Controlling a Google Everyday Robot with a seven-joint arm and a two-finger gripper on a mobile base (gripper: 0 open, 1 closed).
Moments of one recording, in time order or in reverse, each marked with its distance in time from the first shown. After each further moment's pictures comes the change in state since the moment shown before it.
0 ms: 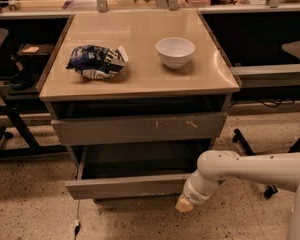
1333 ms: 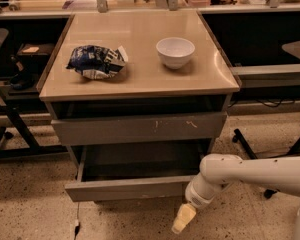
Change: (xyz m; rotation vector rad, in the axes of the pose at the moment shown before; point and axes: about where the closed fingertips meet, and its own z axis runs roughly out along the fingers) arm 0.009 0.010 0.003 -0.016 0.002 0.011
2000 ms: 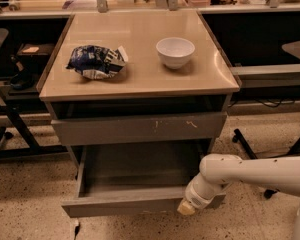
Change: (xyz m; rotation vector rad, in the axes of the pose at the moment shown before) arm 0.000 0.000 0.000 0.000 0.000 0.000
